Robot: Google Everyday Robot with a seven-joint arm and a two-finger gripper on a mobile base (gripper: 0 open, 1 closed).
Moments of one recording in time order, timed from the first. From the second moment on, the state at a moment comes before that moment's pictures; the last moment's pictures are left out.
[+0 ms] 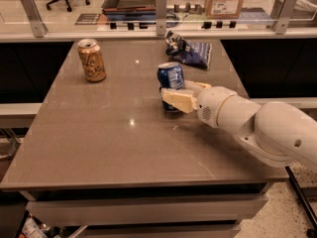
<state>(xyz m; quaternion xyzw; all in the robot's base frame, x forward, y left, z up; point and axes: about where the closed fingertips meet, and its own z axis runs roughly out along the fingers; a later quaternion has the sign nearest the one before) 0.578 -0.067 0.864 -0.21 0.74 0.24 0.59</state>
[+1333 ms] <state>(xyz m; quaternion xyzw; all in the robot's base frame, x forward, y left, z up) 0.575 -0.065 0.857 -0.19 0.74 0.25 0.60</state>
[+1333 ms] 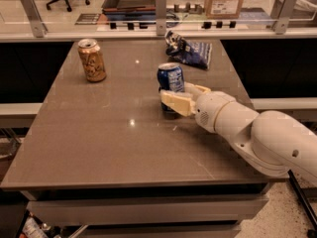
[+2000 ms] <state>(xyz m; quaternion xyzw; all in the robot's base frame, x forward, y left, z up) 0.575 -0.065 0.859 -0.19 0.74 0.25 0.60</state>
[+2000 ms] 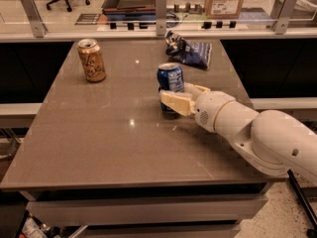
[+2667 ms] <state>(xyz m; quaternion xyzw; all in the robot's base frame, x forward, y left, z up) 0.574 -0.061 0.860 -0.19 0.74 0.25 0.60</state>
